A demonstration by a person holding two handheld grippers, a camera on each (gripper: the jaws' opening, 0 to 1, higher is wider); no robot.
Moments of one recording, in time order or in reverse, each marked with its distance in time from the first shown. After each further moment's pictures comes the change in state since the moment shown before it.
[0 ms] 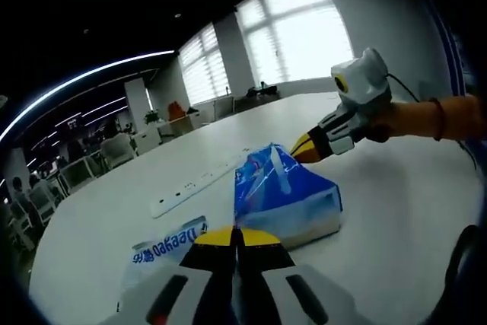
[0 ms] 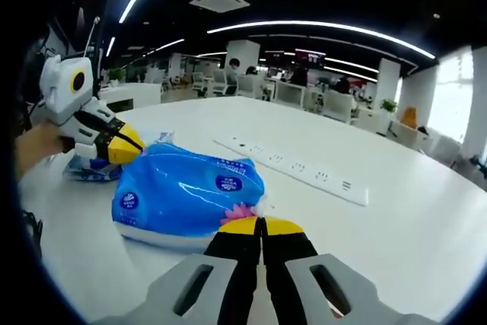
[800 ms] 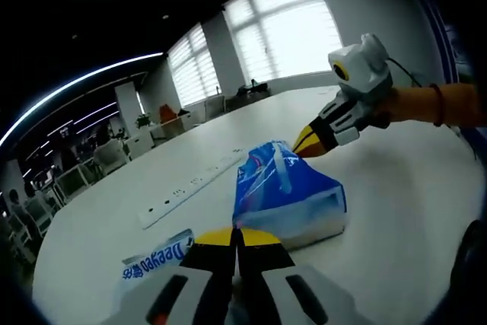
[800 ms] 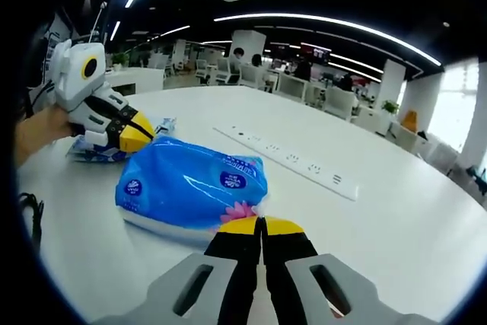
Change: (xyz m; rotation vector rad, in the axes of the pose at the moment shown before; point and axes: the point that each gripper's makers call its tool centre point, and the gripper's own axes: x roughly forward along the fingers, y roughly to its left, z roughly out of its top) left arm 0.017 -0.011 0.007 0.056 0.006 -0.041; right arm -0.016 -0.009 -0.009 -0.062 0.055 -0.002
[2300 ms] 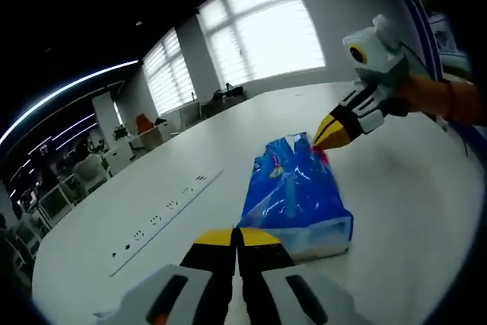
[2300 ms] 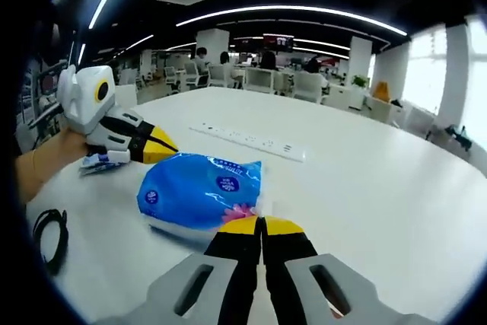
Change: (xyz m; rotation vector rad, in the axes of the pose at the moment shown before) left arm 0.046 -0.059 0.049 0.078 -0.018 -0.116; right arm -0.090 -0.037 -0.032 0.185 0.052 -0.115
